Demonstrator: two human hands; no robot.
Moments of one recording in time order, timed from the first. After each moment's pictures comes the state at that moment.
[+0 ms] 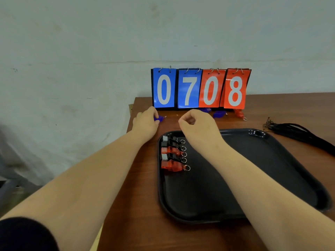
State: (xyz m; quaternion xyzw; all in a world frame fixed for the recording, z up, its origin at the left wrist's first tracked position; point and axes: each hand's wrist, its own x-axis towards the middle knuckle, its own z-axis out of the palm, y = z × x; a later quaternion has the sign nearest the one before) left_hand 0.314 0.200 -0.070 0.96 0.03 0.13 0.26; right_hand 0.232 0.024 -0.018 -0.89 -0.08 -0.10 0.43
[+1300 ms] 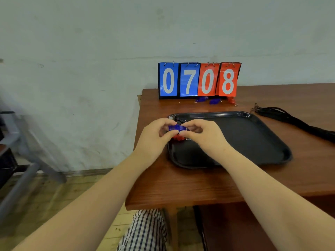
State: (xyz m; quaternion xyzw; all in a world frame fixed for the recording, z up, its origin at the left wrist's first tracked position) left_hand 0.114 0.181 -0.051 0.87 -0.11 0.17 0.46; right_hand 0.136 -0.001 -0.040 -0.87 -0.14 -0.04 0.46
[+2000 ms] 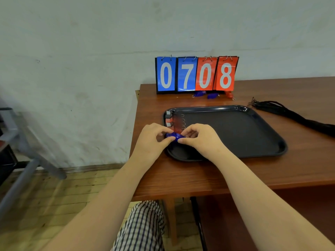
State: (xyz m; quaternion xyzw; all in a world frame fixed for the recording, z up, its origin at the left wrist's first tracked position) left_hand 0.104 0.180 -0.072 0.92 -0.08 0.16 0.35; right_hand 0.131 -0.003 -0.059 -0.91 -0.10 0.01 0.40
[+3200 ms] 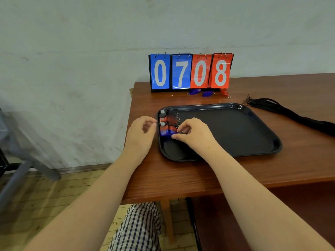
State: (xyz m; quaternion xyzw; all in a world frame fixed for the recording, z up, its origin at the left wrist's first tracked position) left_hand 0.122 0.182 -0.076 0.87 0.03 0.20 0.45; right_hand 0.145 0.000 -0.062 -0.92 -0.07 -0.03 0.38
